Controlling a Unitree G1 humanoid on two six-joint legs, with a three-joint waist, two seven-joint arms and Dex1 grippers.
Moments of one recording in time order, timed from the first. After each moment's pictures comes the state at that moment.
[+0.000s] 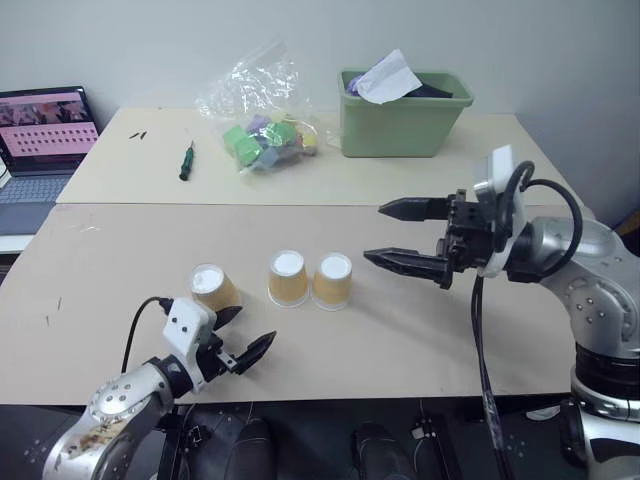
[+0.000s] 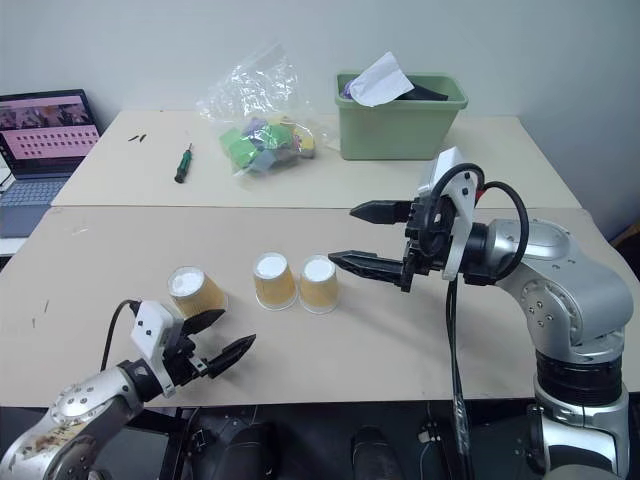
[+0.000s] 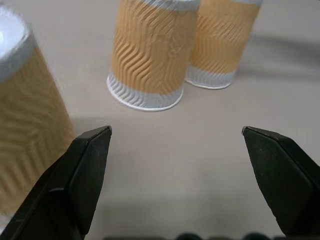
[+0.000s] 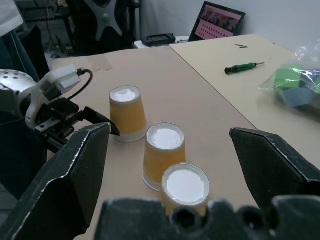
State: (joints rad) left arm 0.36 0.45 0.14 -0.65 -0.49 0.50 -0.43; right arm -0.59 -0.75 -0.04 -0.55 0.64 0.88 0.88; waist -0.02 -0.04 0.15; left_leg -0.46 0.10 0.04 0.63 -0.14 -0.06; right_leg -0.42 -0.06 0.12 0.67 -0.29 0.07
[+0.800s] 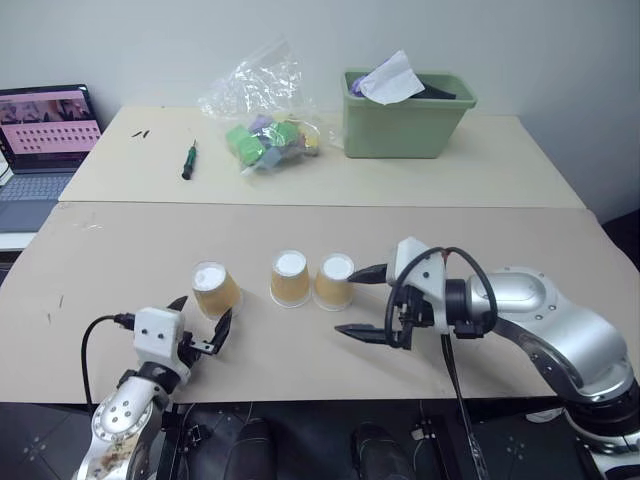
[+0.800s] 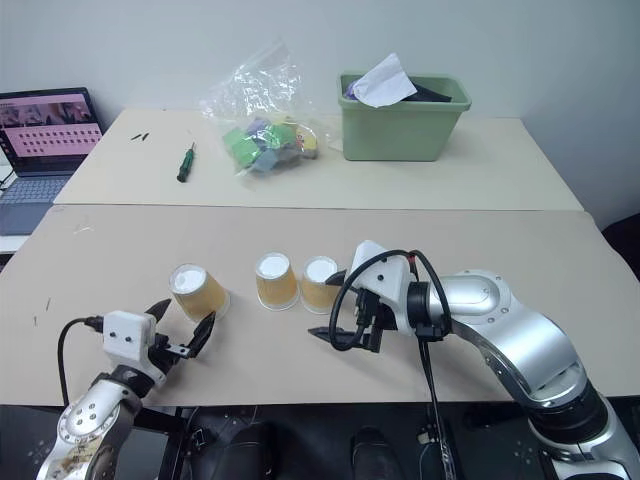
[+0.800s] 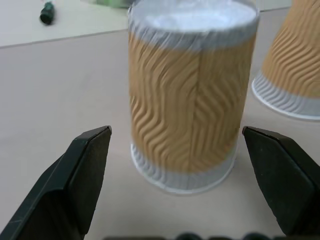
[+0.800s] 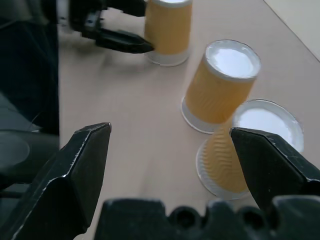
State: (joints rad) left arm 0.25 0.37 0.20 -0.46 -0.28 0.25 -0.36; right arm -0.45 -0.78 0.18 -0.69 0.57 0.86 0.85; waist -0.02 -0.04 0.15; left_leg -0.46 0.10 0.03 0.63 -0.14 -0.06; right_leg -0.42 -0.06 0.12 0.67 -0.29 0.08
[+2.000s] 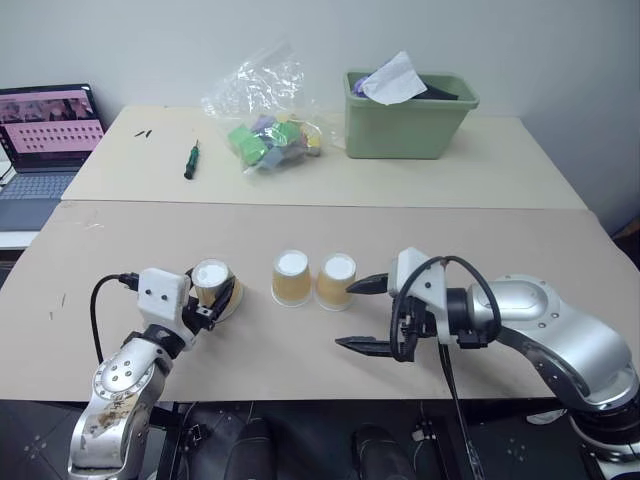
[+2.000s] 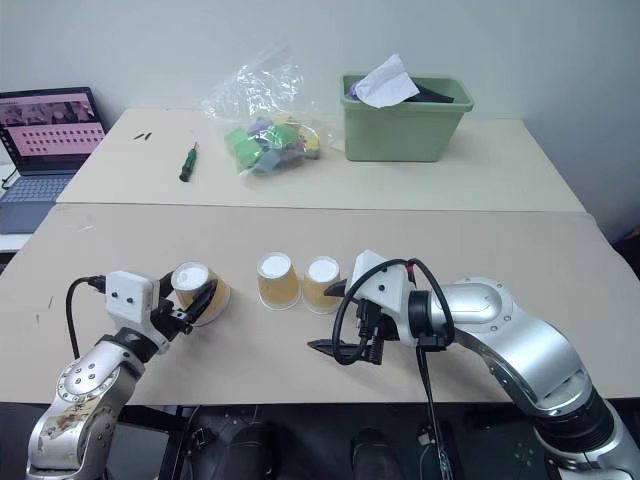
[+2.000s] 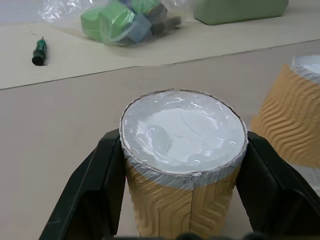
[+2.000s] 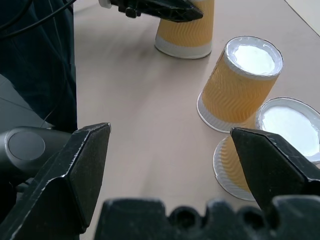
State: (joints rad) left arm 0.01 0.41 0.22 -0.50 -0.33 0.45 -0.34; right arm -0.42 -0.78 0.18 -0.70 0.57 0.86 0.82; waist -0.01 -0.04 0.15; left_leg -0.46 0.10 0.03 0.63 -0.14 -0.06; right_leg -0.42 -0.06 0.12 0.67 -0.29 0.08
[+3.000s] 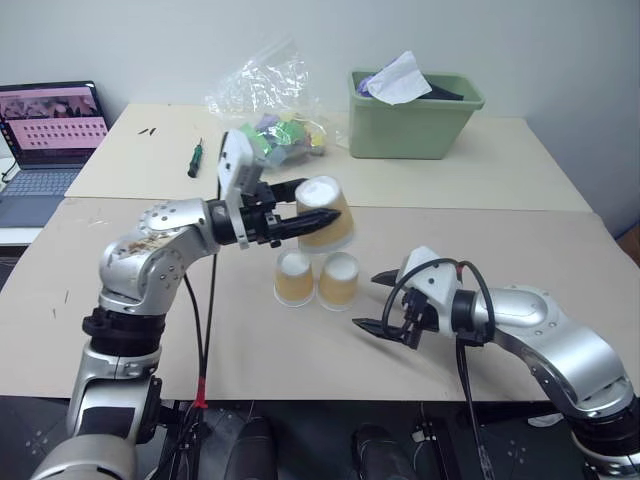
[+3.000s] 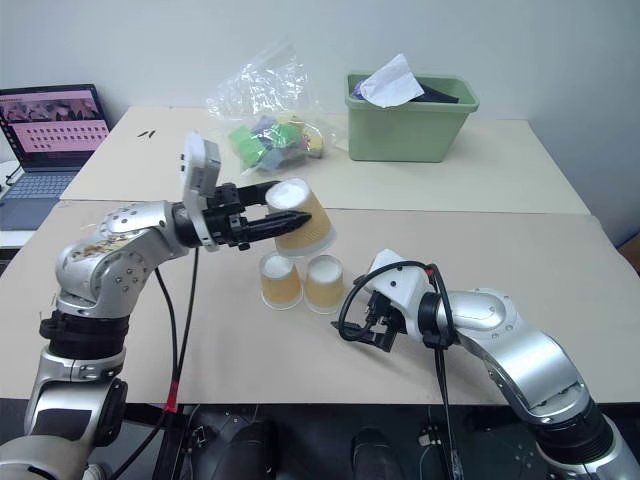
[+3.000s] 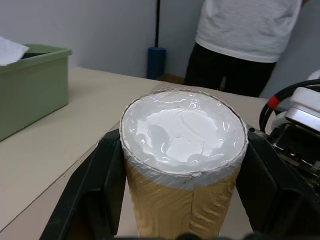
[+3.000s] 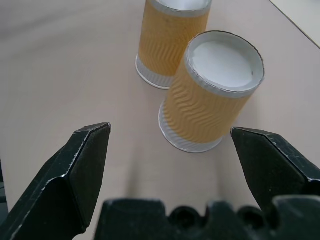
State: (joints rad) left arm -0.73 0.54 -0.04 -0.13 -0.64 0.65 -0.92; right arm -0.33 -0.77 0.15 -0.64 0.43 0.84 0.70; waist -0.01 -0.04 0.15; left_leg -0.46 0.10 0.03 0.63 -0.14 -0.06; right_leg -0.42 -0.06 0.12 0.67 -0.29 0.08
